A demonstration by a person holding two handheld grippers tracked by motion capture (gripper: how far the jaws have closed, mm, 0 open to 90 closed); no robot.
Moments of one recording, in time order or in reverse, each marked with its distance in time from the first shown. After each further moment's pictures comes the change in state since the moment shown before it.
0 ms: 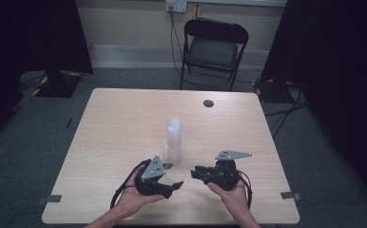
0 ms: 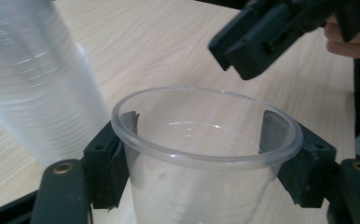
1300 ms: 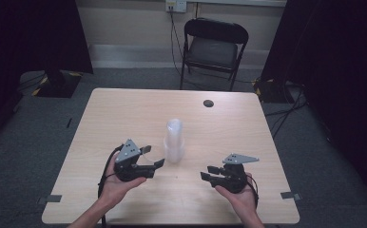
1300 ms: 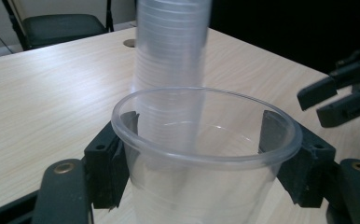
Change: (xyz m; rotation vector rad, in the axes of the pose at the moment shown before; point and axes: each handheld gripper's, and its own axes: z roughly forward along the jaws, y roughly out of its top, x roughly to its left) left arm 0.045 0.003 -0.043 -0.125 0.179 -0.176; right arm -0.013 -0.016 -0.014 0.018 -0.150 -0.038
